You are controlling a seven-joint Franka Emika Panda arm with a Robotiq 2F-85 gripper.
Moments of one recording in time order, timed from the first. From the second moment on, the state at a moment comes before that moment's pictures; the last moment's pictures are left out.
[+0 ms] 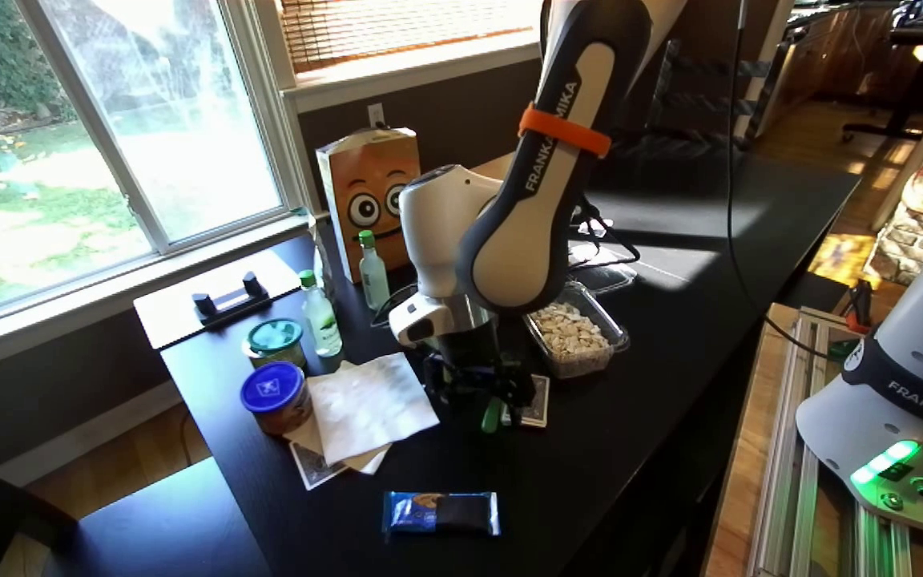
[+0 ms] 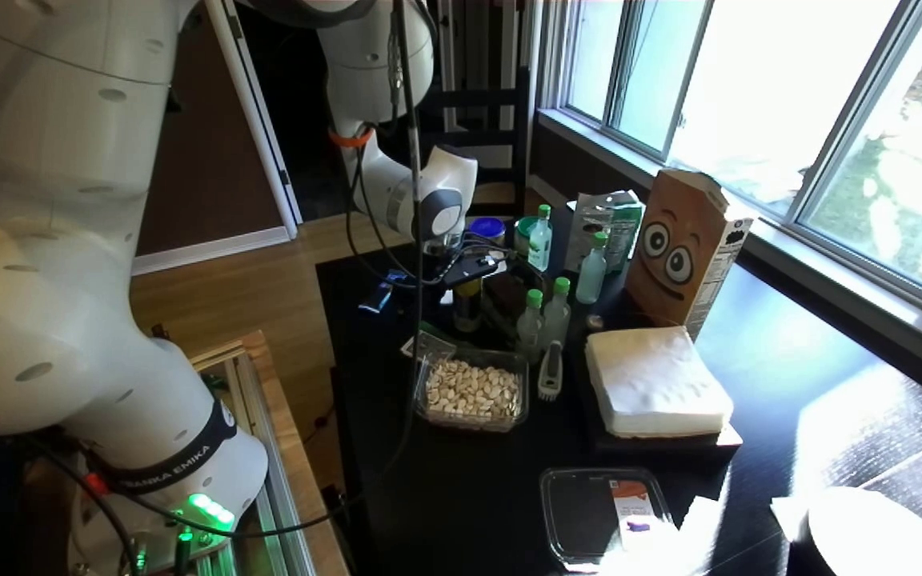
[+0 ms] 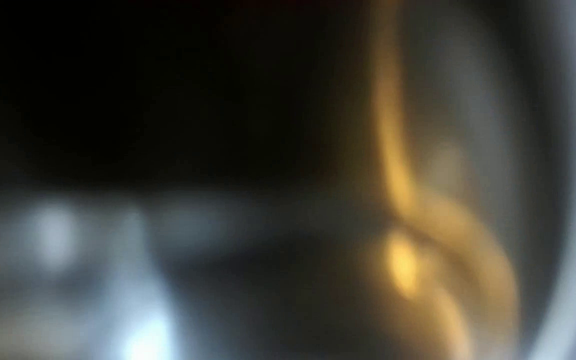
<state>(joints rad) -0.09 0.56 0.41 -2.33 -0.17 2.62 -1.34</state>
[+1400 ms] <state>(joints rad) 0.07 0.57 0.25 -2.33 -0.19 2.74 -1.25</state>
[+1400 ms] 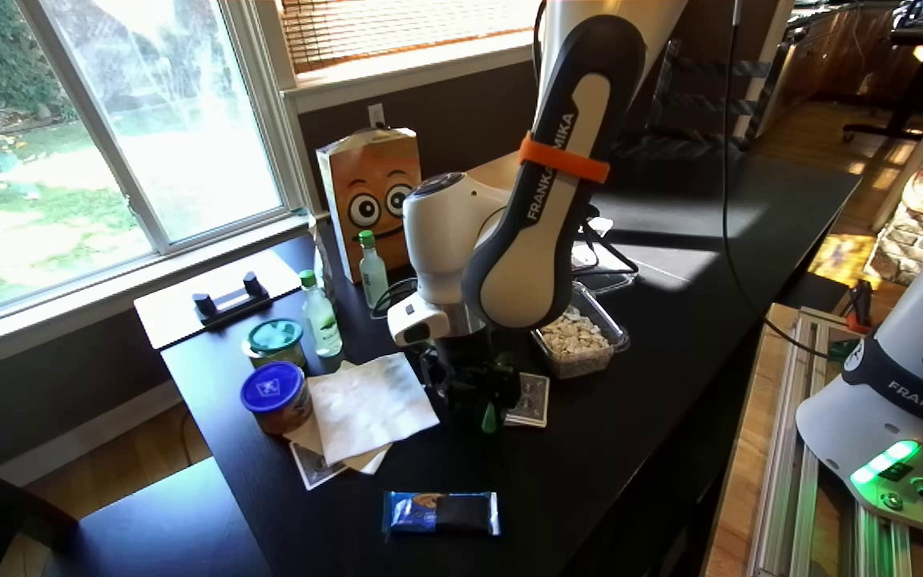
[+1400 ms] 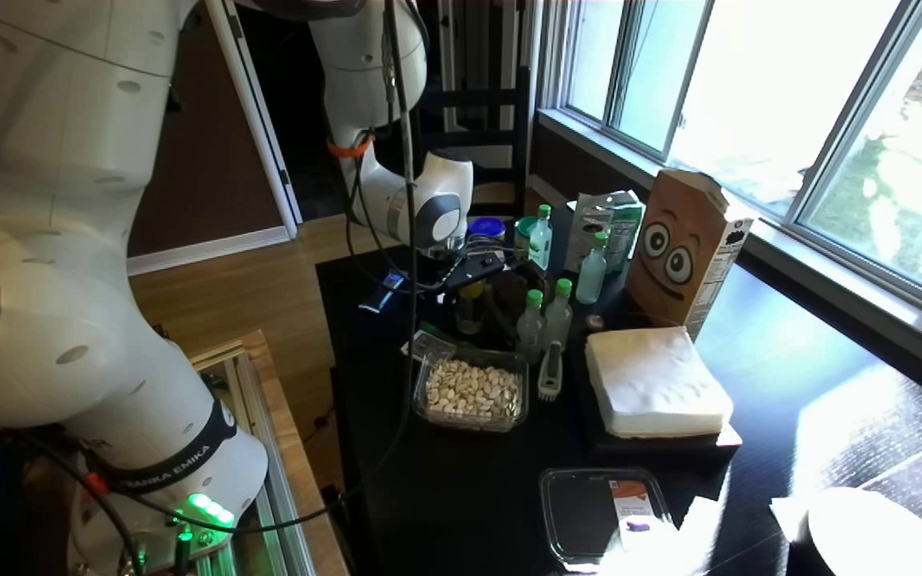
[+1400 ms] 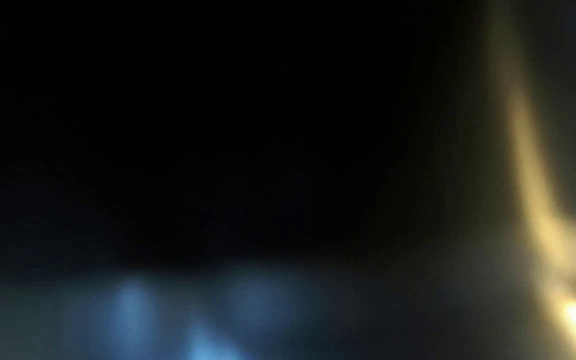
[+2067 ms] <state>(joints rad) -0.13 0.57 0.43 -2.36 -0.13 2.76 -1.39</state>
